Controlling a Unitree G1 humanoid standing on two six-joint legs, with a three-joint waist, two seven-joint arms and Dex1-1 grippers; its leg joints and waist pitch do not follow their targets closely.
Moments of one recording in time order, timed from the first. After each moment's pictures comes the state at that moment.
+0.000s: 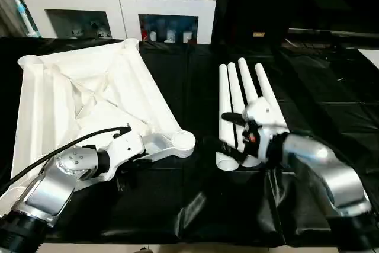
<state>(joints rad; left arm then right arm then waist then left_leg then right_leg) -0.24 0.67 -0.27 0.07 0.00 0.26 -0.93 -0.36 -0.37 0.16 -0.09 0.28 0.61 0.68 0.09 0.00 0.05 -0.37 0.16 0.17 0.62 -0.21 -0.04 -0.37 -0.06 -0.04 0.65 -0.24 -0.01</state>
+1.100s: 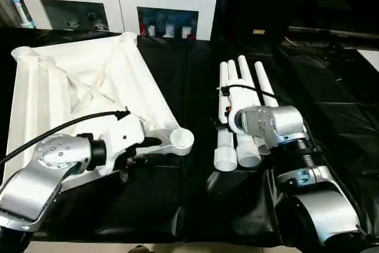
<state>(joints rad) -0.21 0.72 -0.16 -0.32 -0.19 0.50 -0.99 -0.82 -0.07 -0.01 0.57 0.16 1.03 0.15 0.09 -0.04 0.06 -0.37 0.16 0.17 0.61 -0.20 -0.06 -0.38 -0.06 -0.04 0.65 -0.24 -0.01</state>
